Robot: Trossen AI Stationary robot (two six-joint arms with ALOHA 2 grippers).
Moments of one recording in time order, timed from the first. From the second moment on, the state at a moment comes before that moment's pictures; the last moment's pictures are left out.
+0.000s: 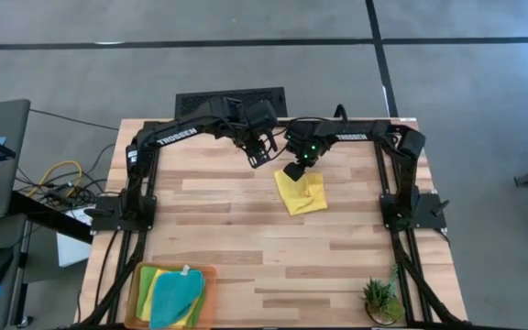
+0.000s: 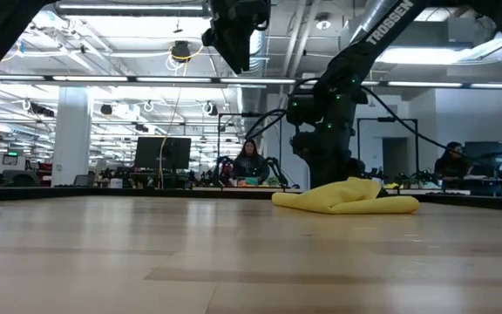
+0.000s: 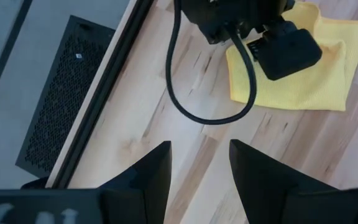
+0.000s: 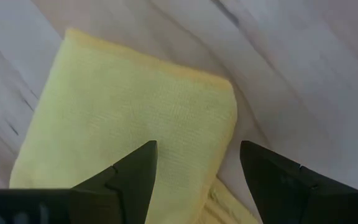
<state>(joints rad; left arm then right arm) 0.25 2.00 2.26 -1.42 -0.25 -0.14 -0.51 1.94 1.23 -0.69 -0.23 0.17</state>
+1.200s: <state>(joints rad) 0.25 2.00 2.26 -1.42 -0.25 -0.12 -0.48 1.72 1.23 -0.91 -0.26 0.22</state>
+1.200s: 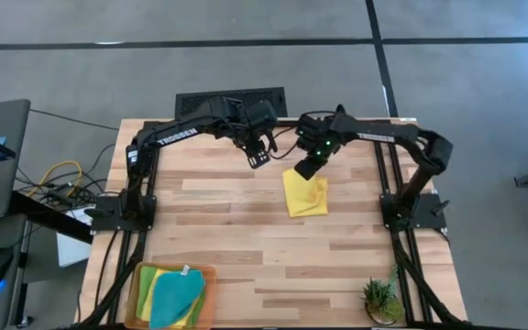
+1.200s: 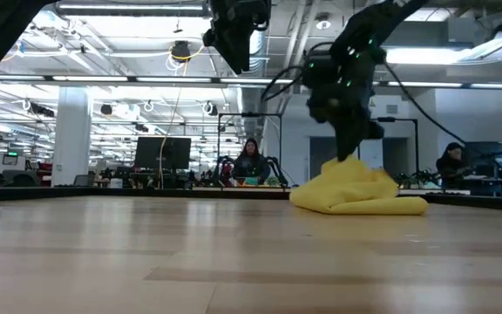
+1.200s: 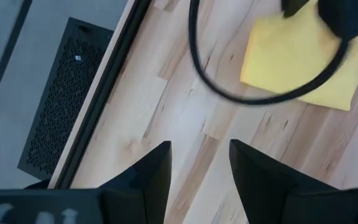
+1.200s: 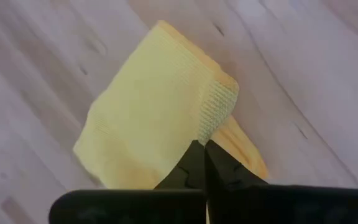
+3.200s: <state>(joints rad) 0.29 2.00 1.99 -1.17 0.17 -0.30 -0.46 1.42 1.14 -1.12 -0.16 0.48</state>
